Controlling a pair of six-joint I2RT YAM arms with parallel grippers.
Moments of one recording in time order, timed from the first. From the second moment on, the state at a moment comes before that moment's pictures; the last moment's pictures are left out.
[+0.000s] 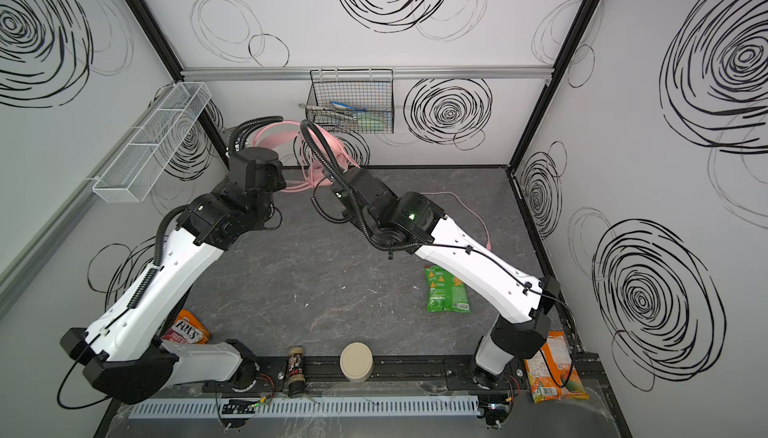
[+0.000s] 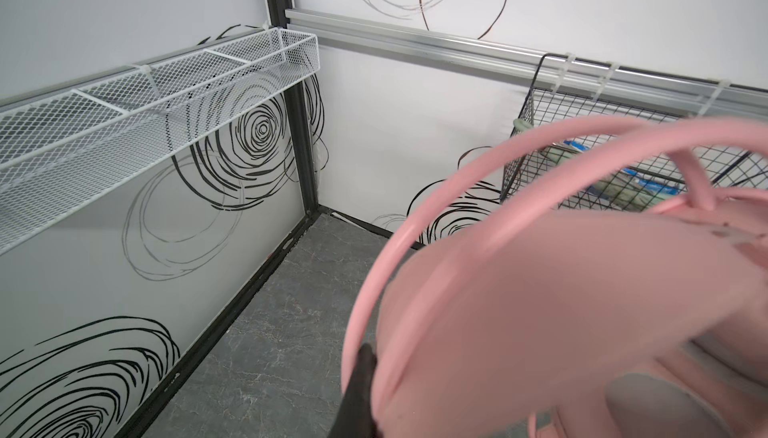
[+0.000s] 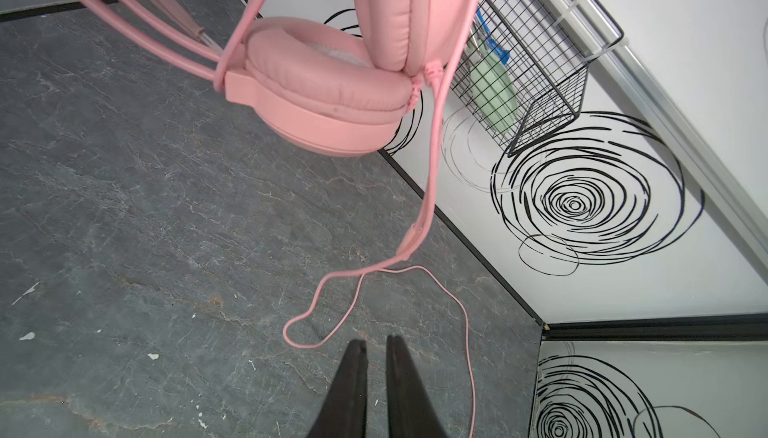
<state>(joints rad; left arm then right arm) -0.53 1.32 1.63 -0.76 -0.89 -0.47 1.05 1.61 1.95 -1.00 0.62 -0.14</state>
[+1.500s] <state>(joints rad) -0.52 1.33 1.86 -0.92 -0.51 -0.64 0.51 1.31 0.93 0.38 -0.51 0.21</state>
